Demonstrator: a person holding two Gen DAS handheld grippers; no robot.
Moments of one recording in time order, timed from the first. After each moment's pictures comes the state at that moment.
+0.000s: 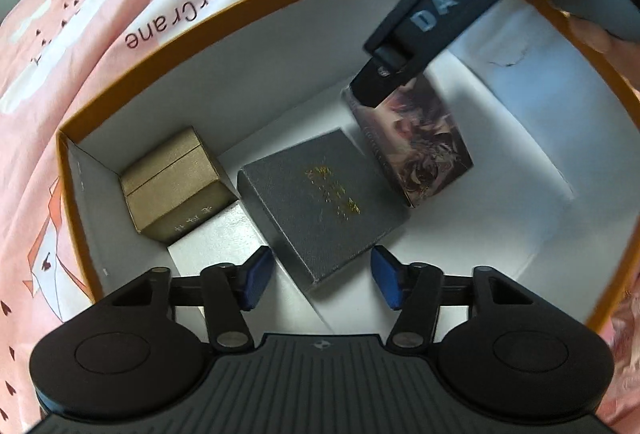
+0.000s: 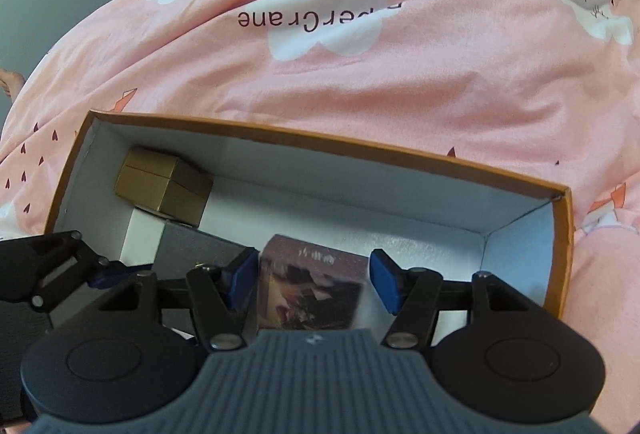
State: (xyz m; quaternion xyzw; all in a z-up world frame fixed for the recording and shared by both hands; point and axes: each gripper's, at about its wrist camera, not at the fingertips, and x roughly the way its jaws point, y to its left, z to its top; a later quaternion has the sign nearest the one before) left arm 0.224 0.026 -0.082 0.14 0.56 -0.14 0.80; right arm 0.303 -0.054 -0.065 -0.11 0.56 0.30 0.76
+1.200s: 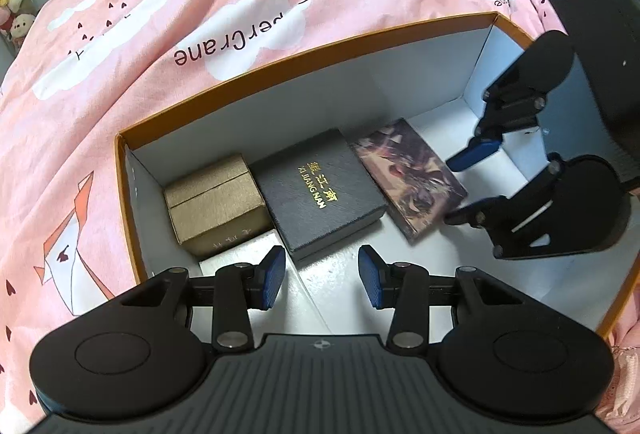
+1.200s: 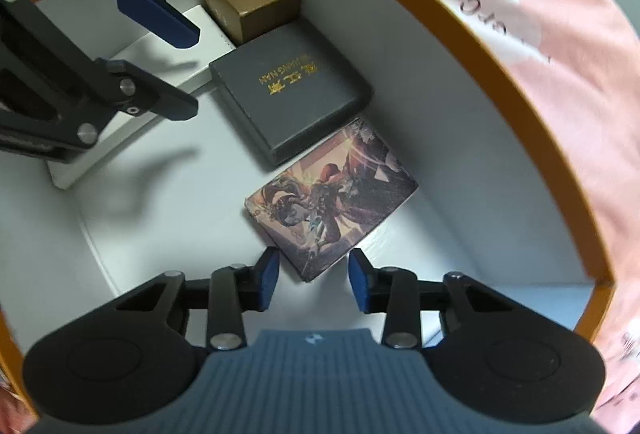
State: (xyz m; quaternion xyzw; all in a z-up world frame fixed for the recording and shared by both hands) left arm 0.239 0.044 -0.063 0.08 0.52 -0.12 0.84; right arm 0.253 -0.045 -0.107 -0.42 0.45 0.44 0.66
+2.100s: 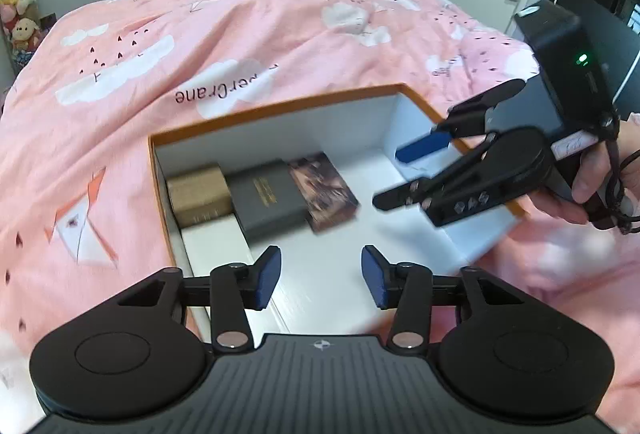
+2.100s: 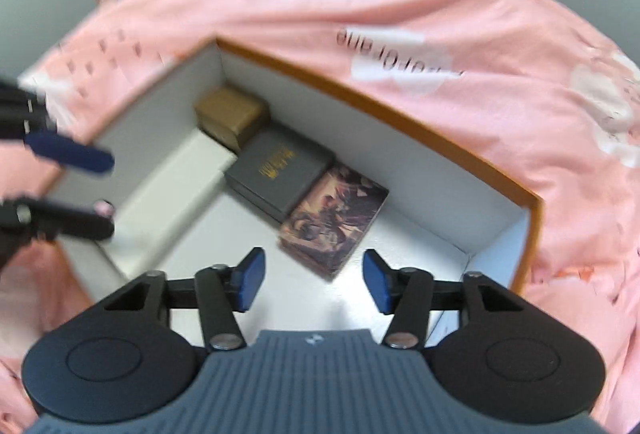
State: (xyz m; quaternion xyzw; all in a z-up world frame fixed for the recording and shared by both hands) left arm 0.120 0.056 0.010 0.00 0.44 -0.16 0.88; right arm 0.226 -0.093 -0.026 -0.22 0.42 0.41 0.78
